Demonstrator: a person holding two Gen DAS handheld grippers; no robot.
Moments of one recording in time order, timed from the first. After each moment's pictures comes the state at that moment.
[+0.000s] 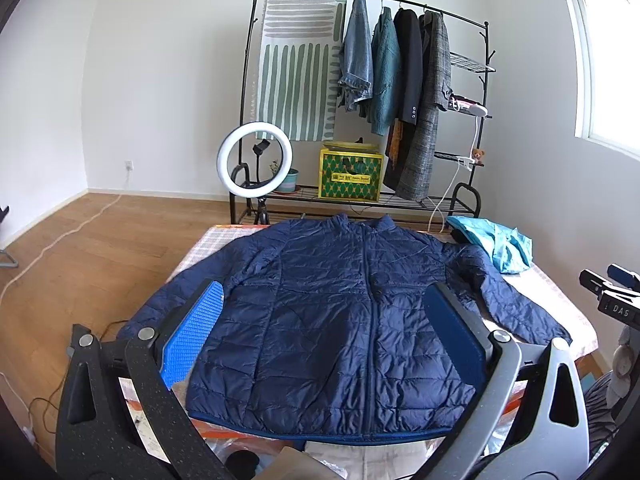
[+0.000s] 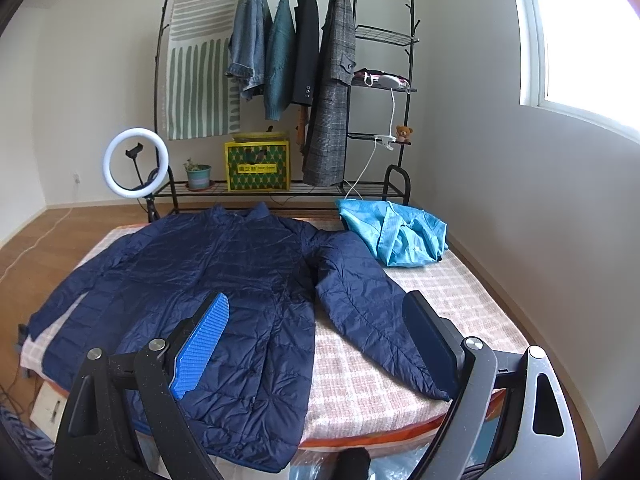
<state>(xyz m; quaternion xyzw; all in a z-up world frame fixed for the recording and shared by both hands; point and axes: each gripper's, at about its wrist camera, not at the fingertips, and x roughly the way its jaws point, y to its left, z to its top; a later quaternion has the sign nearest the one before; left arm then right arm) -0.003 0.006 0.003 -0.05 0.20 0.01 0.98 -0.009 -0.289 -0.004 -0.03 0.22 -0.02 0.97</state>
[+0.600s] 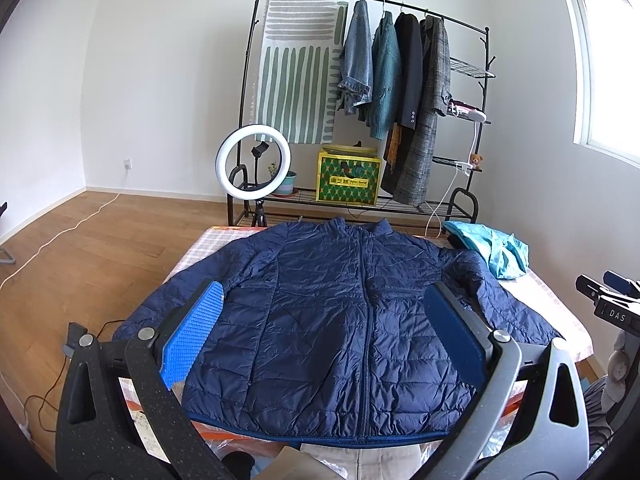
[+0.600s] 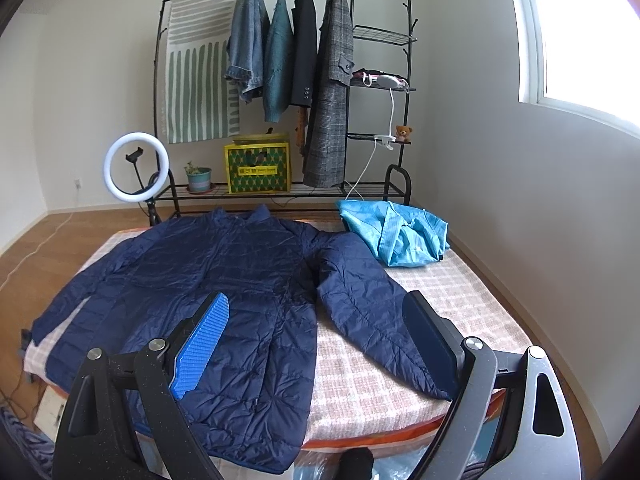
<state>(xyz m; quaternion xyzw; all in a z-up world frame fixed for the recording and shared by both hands) -0.006 0.006 0.012 -0.06 0.20 0.01 0.98 -0.010 -0.292 -0.006 -0.02 0.22 -0.02 0.98</state>
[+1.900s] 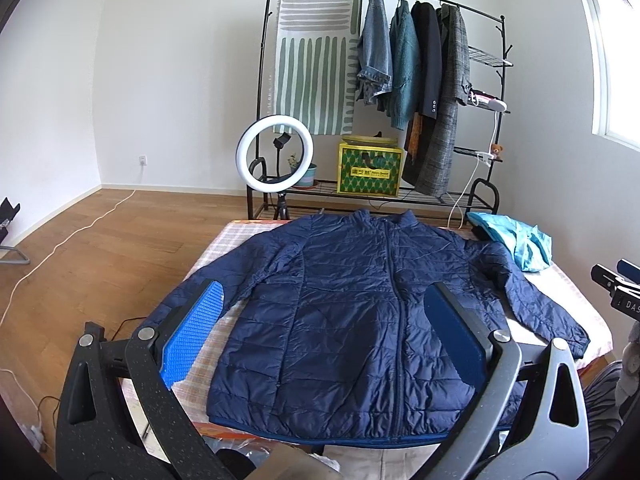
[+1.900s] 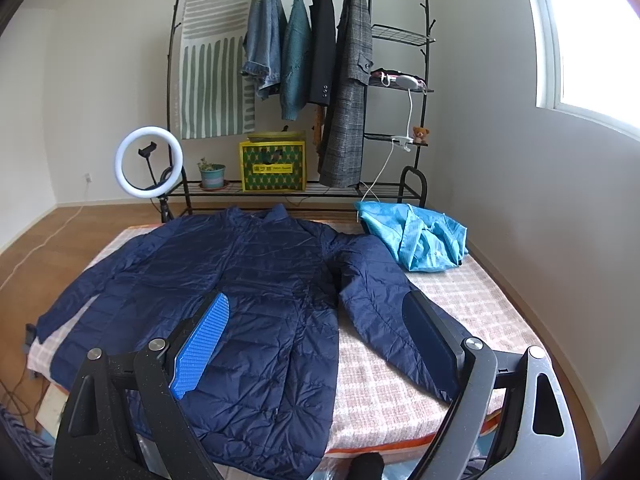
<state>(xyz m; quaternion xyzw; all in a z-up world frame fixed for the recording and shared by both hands) 0.015 0.031 -0.009 -0.04 0.22 0.05 0.97 0.009 -0.266 -0.015 -0.03 0.22 0.00 0.98</state>
